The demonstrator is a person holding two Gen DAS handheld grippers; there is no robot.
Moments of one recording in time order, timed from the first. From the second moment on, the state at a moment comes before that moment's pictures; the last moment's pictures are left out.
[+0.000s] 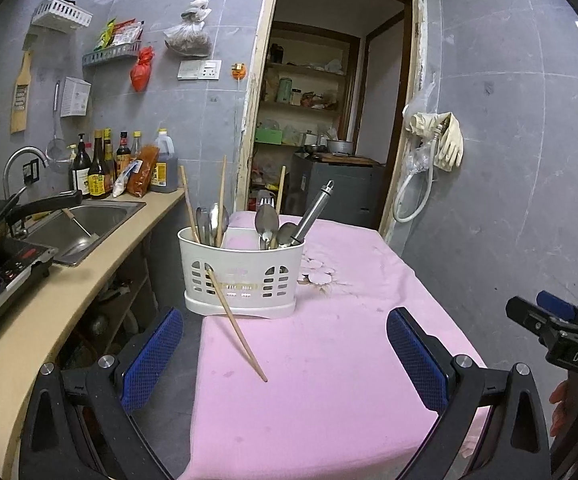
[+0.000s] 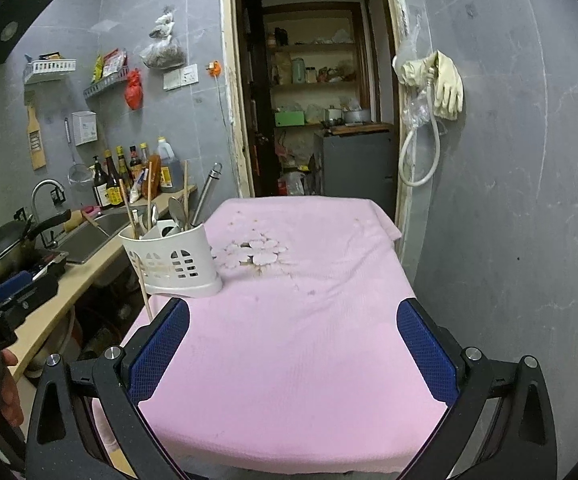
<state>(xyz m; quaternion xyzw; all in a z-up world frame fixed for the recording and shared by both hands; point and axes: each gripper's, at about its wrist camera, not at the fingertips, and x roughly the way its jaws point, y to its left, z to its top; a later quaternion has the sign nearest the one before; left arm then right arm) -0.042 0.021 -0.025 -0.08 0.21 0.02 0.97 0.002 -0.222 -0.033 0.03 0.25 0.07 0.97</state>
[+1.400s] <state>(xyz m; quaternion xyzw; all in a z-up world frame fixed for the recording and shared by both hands) -0.041 0.026 -0.024 -0.08 0.21 0.03 0.97 0.002 -0.211 -0.034 0.03 0.25 0.06 0.97</state>
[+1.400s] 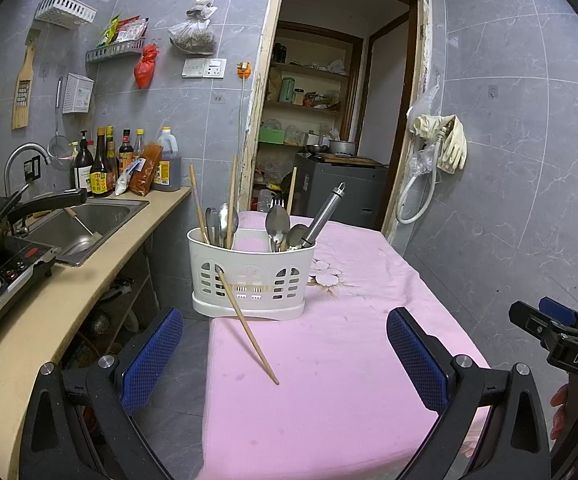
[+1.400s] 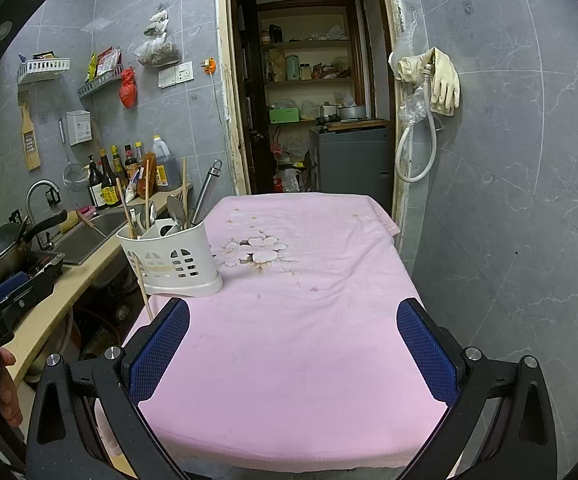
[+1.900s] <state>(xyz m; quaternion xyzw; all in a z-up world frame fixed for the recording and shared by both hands) -0.041 0.026 -0.023 -0.08 0.21 0.03 0.97 0.003 -0.212 -0.034 0.03 0.25 0.06 0.97</state>
